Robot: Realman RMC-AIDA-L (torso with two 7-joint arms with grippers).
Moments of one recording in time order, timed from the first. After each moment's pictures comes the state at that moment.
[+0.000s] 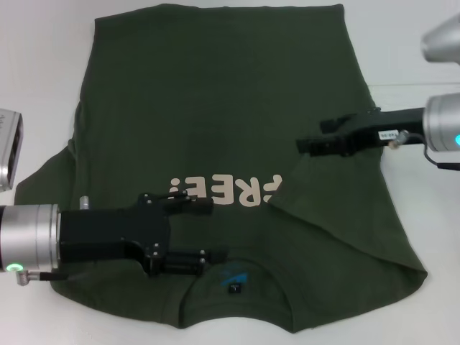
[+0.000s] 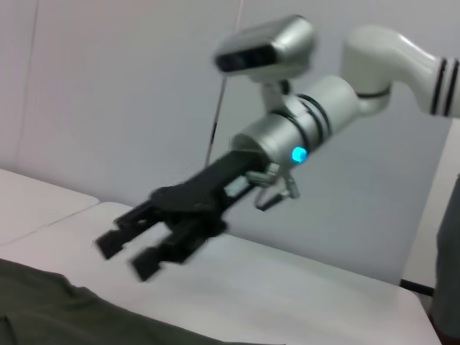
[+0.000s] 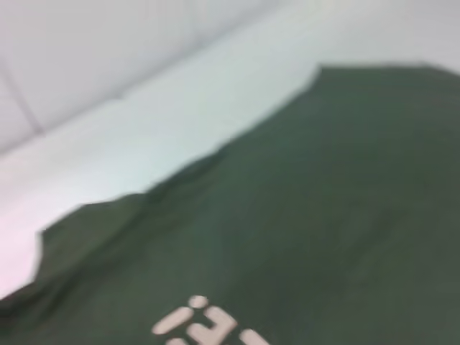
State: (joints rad) left arm -0.59 -2.14 0.55 0.67 2.14 1.78 -1.30; right arm 0.64 2.09 -0.91 -0.94 -2.17 -1.25 1.95
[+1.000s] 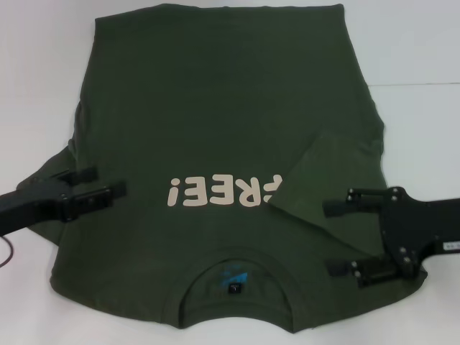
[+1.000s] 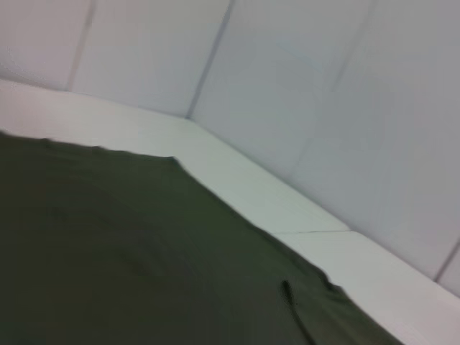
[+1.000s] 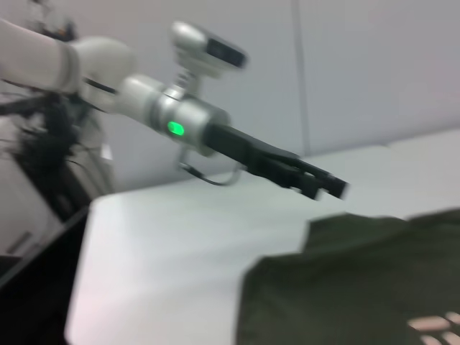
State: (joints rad) left arm -0.48 -2.14 0.31 0.79 2.15 1.59 -1.57; right arm 0.47 2.07 -0.76 -0.91 -2.02 -1.84 1.37
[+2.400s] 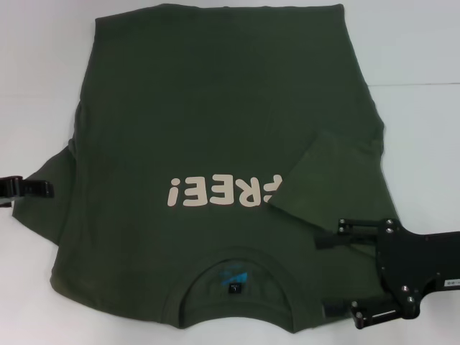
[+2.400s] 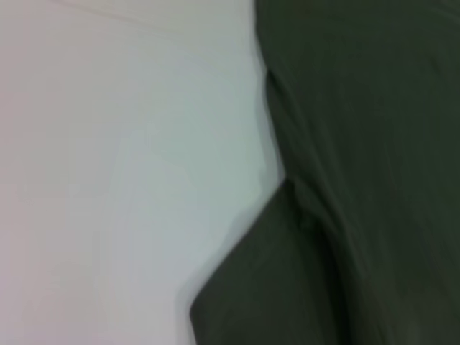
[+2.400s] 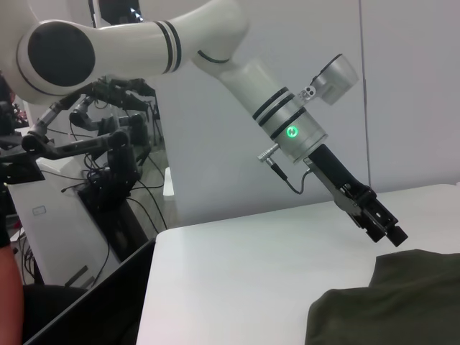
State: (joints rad) left arm -0.55 -2.14 0.61 1.15 2.72 1.30 -2.57; right arm 0.46 2.09 -0.72 -0.80 -2.02 -1.93 1.25
